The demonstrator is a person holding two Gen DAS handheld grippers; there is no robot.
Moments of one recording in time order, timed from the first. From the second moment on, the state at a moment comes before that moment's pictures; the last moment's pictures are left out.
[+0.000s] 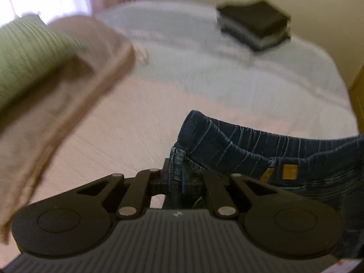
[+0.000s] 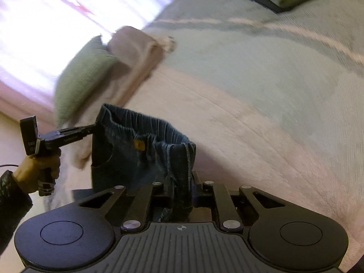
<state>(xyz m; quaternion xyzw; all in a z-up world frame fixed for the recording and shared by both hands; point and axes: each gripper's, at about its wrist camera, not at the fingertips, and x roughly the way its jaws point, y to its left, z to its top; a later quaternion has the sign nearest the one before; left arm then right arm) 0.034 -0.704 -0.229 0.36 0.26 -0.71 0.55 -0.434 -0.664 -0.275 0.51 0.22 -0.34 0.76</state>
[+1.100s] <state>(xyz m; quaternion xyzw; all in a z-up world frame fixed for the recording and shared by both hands) -0.272 -1.022 -0.258 0.33 0.27 -0.75 0.51 -0.685 -0.864 -0.301 0.44 0.16 -0.60 0.65</state>
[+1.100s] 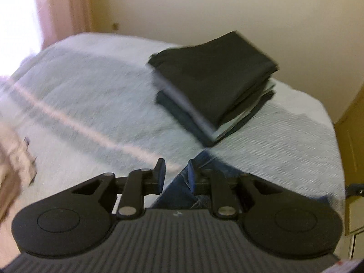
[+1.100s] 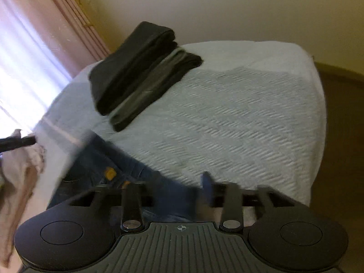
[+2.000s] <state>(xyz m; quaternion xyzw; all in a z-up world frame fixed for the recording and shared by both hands) 0.012 -0.567 -0.365 0.17 0.58 -0.49 0.62 -0.389 -0.677 -0.337 0.34 0.40 -0.28 0.81</state>
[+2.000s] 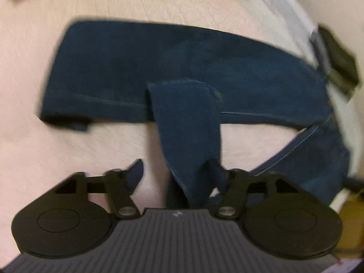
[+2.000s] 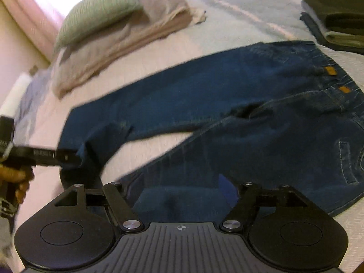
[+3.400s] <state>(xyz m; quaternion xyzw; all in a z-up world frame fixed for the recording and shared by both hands) 0.050 -0.446 -0.336 0.15 0.47 -0.40 0.77 -0.280 -0.641 -0.323 0.12 0.50 -0.17 0.84</state>
